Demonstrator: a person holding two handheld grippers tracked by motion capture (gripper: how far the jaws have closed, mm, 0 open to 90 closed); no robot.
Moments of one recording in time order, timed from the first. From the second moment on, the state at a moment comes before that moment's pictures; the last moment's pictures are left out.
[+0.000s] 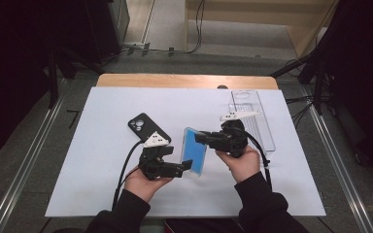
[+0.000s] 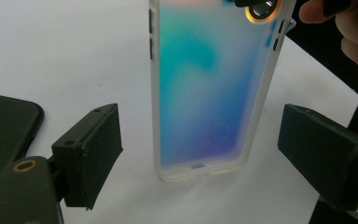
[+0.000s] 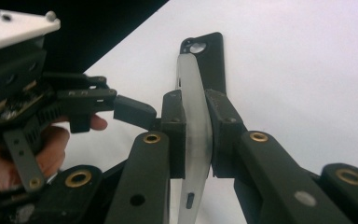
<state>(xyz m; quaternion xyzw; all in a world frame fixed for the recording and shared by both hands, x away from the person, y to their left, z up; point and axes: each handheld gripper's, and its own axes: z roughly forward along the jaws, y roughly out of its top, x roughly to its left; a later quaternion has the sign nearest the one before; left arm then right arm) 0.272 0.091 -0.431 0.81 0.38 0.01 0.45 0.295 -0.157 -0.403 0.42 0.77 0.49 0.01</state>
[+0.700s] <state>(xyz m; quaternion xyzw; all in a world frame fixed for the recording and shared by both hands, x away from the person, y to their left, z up) 0.292 0.106 -0.410 0.84 0.30 -0.03 0.45 0.303 -0.171 -0.402 0.32 0.80 0.51 -0.03</state>
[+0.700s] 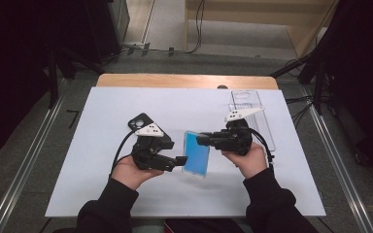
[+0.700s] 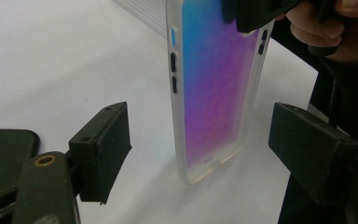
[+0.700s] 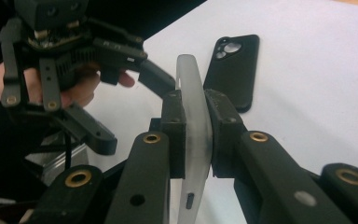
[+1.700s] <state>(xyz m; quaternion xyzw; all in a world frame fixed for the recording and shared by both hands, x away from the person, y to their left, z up) 0.311 0.106 -0.405 0.86 0.18 -0.11 0.47 0.298 -0.163 -0.399 0.19 0.83 0.52 -0.08</state>
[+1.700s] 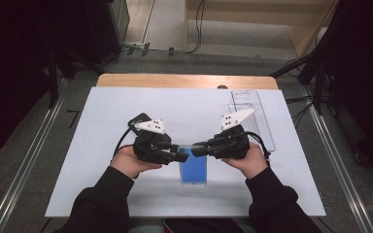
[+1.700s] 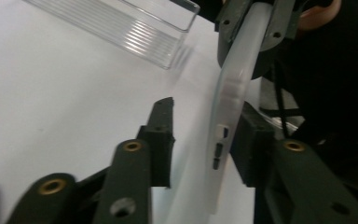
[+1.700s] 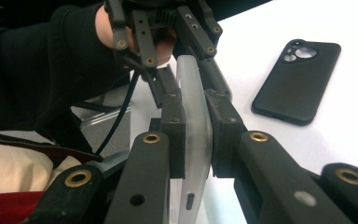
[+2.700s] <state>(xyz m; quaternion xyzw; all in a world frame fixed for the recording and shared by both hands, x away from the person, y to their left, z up) 0.320 0.123 -0.397 0.83 0.27 -0.13 0.46 0.297 -0.171 -0.392 0.26 0.80 0.54 -0.02</state>
